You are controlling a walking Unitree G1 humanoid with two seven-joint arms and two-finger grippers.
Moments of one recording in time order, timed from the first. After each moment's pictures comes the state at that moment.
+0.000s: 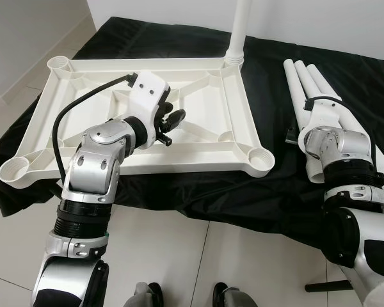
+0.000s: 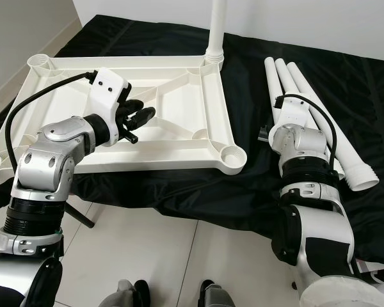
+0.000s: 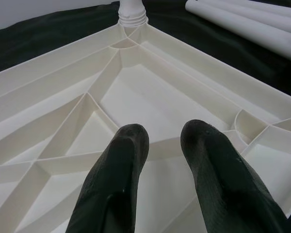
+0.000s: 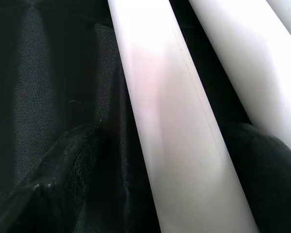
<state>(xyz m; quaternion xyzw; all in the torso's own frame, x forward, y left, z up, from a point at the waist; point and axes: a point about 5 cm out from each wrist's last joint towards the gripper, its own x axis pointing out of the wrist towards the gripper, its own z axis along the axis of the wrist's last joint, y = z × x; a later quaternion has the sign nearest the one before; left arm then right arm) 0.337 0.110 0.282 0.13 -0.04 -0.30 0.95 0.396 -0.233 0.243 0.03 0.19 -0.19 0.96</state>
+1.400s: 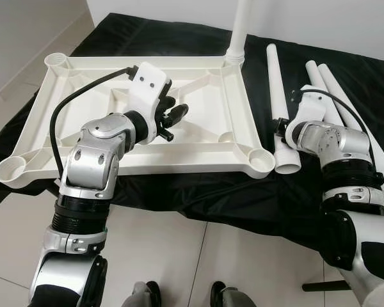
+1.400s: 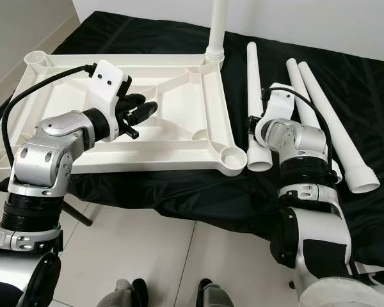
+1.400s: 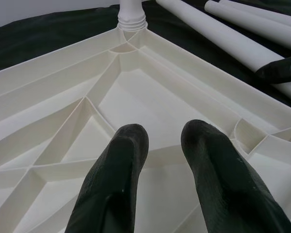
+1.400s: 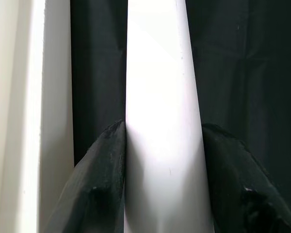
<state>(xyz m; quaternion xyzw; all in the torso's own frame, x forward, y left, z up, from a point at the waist) 0.339 0.107 0.290 0.11 -0.04 -0.31 0.94 0.398 -0.210 0.261 0.08 0.14 -0.03 0.99</state>
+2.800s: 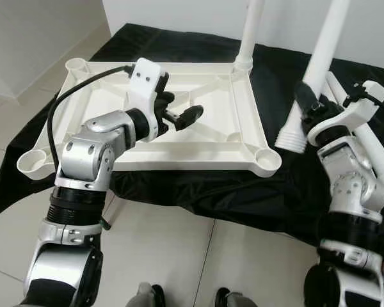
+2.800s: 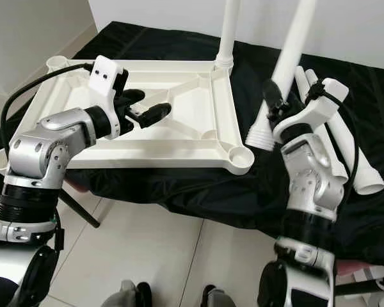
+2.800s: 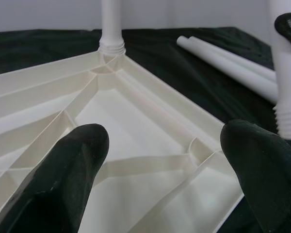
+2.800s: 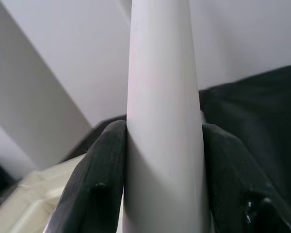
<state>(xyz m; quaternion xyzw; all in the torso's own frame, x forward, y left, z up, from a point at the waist) 0.340 0.098 0.293 0.03 -0.04 -0.39 0.92 0.332 -0.202 0.279 0.22 -0.21 0.11 0.95</state>
